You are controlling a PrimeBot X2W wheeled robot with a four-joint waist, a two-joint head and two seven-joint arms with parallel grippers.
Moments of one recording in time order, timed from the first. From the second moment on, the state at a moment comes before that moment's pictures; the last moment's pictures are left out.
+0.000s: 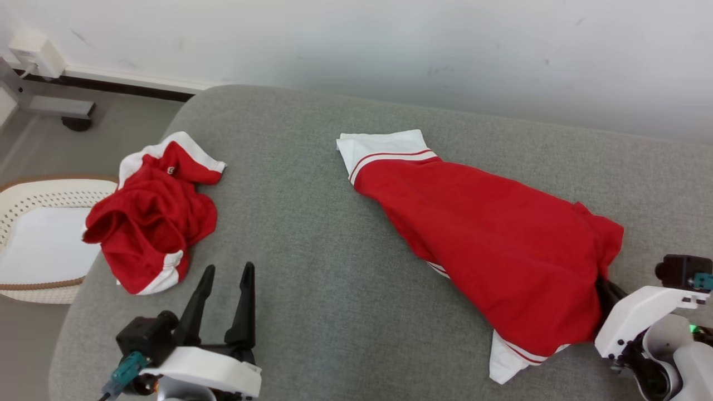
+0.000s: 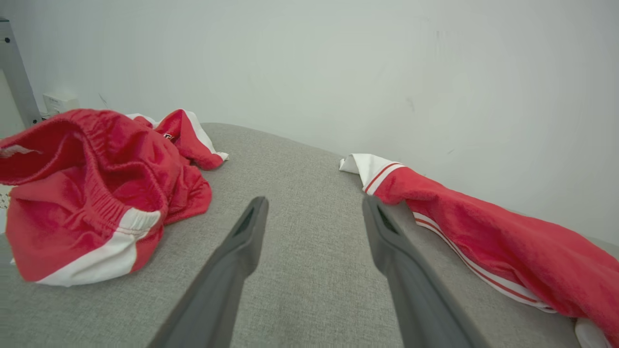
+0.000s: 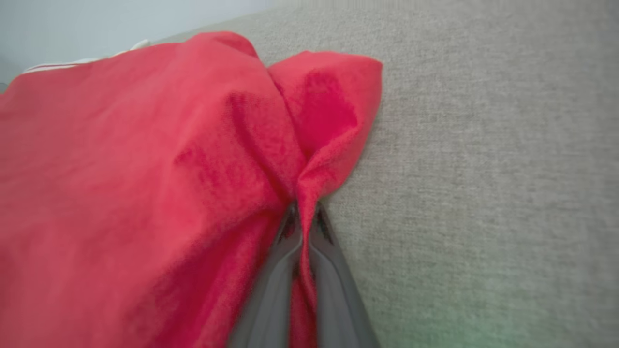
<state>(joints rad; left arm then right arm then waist) -0.19 0.05 -0.08 0.28 -0.32 -0.13 -0.26 -0.46 -0.21 0.15 0.70 0.65 0.13 0.20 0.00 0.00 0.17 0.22</state>
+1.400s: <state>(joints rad) -0.23 0.05 -0.14 0.26 -0.30 -0.13 -0.26 -0.62 -0.34 -0.09 0.64 0.46 0.13 -0.01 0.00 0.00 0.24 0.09</state>
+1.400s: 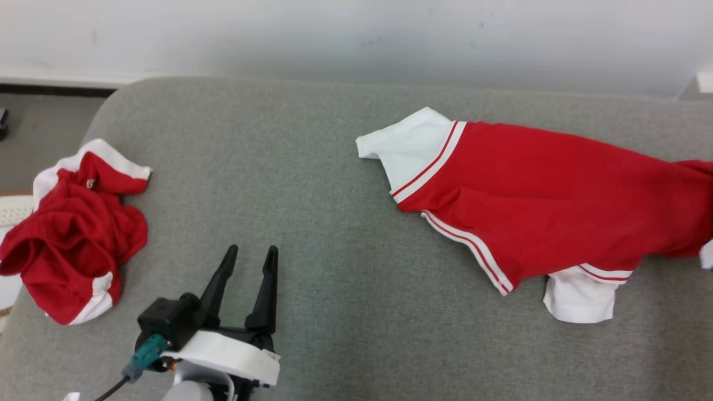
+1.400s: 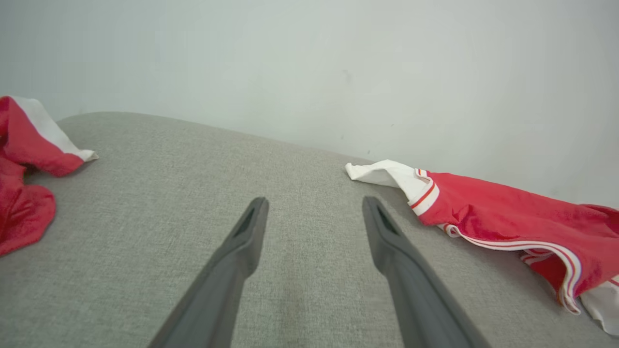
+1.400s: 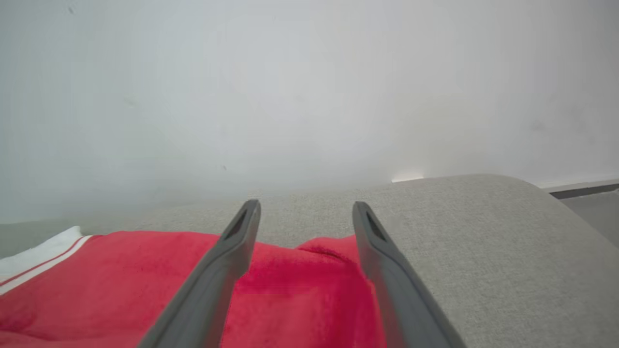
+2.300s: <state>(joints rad) -0.16 0.05 -0.09 0.26 -0.30 -0.13 -0.26 -0.07 -0.10 0.07 0.11 0.39 0.13 -0.26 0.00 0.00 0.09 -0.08</state>
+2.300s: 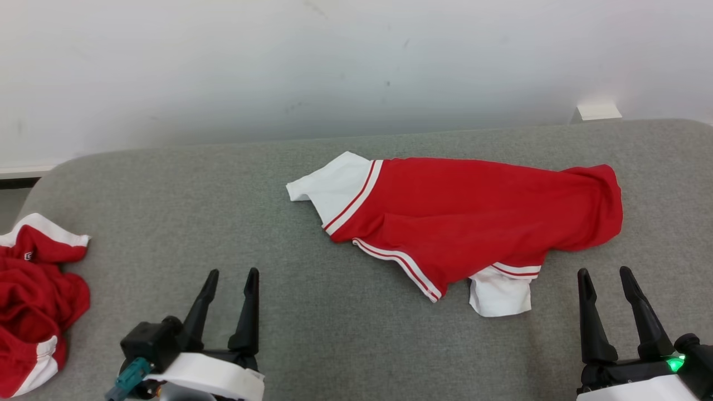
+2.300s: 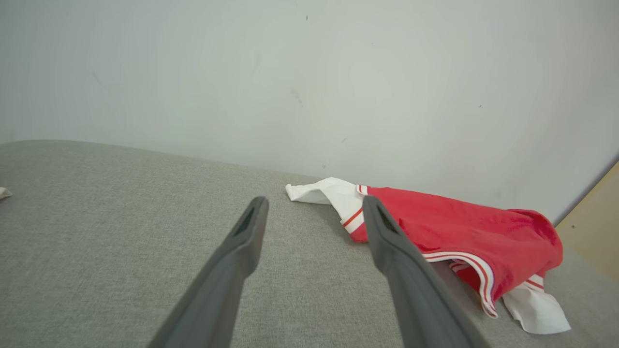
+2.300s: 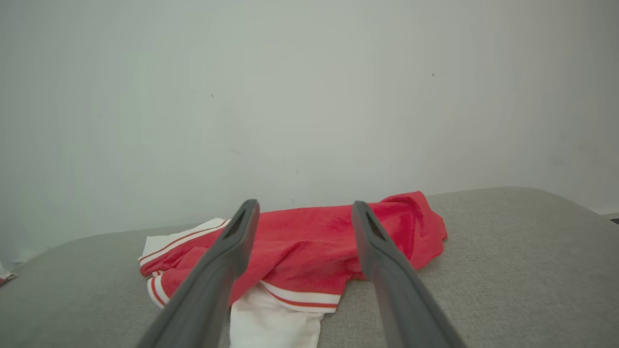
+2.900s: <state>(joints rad) -0.17 0.05 -0.10 0.27 -0.30 -0.13 -0.26 -0.11 -0.12 0.19 0.28 0.27 0.13 -0.25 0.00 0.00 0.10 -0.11</state>
